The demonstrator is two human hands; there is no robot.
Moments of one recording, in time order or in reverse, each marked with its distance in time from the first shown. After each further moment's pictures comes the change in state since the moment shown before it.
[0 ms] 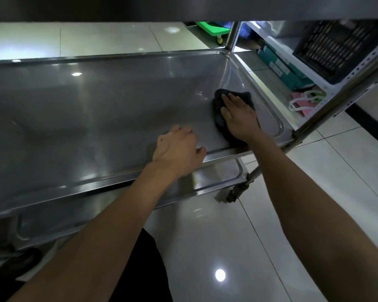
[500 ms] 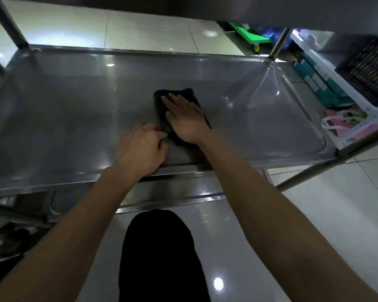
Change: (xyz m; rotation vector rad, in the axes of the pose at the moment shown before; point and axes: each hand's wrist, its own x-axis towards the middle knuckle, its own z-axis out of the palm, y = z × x) left_hand -0.080 -0.161 -0.008 -0.031 0.185 -0.187; right_hand 0.010 -0.233 0.071 0.085 -0.181 -0.400
